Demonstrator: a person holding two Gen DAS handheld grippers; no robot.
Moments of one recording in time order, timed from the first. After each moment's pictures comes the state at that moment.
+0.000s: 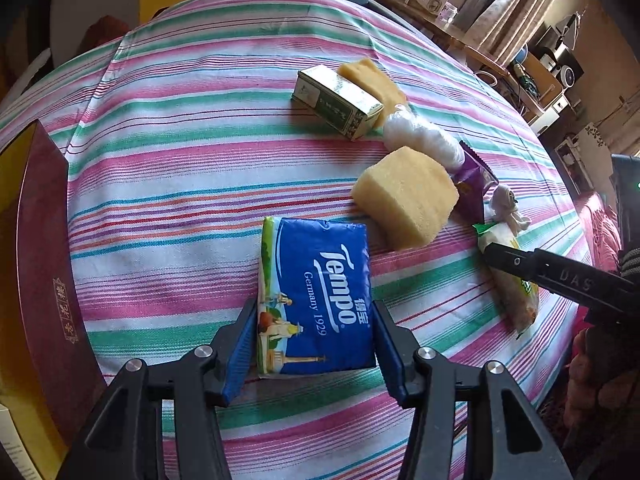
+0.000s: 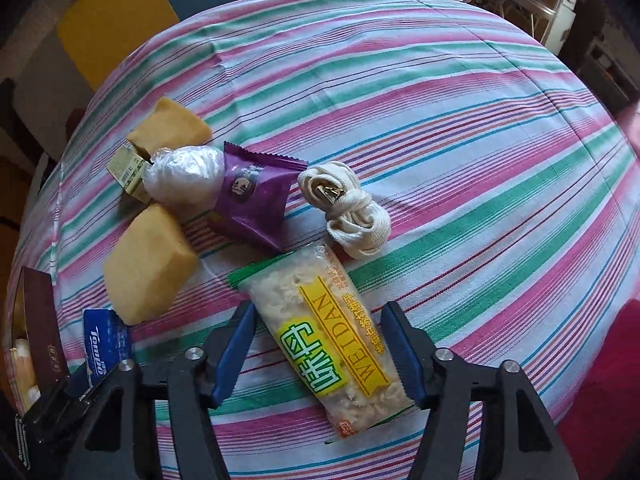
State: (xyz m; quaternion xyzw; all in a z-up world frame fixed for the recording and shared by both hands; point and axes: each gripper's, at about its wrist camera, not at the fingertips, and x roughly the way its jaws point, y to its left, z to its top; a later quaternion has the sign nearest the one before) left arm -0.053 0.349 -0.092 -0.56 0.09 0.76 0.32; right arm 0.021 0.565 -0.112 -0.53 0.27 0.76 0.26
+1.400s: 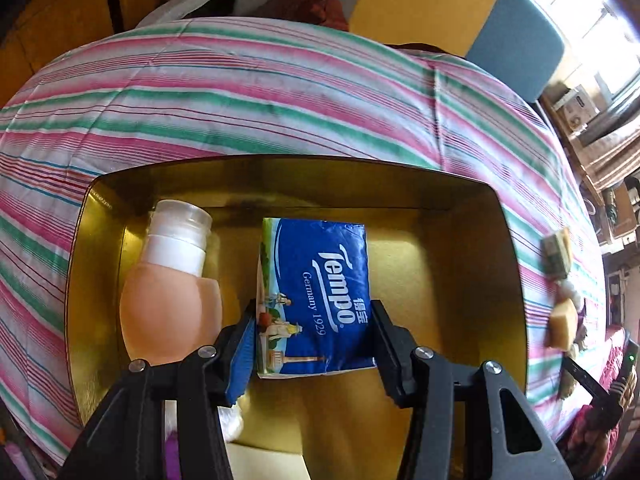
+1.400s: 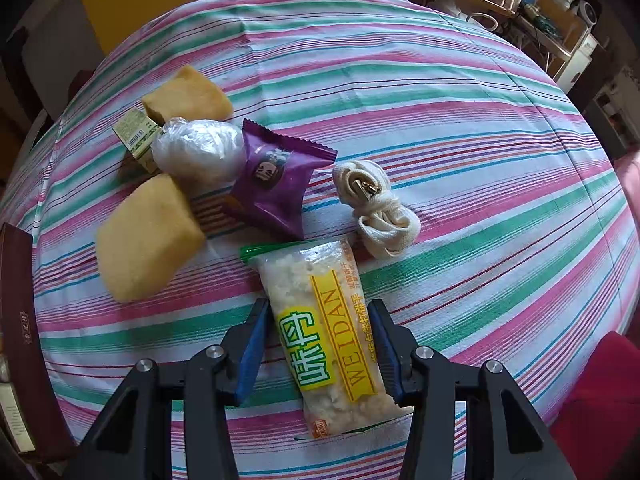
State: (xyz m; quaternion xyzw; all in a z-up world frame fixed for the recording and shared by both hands) left arm -0.205 0.097 -0.086 -0.60 -0.04 0.79 0.13; right arm 0.016 0.564 -0.108 -0.55 0.20 0.77 0.25
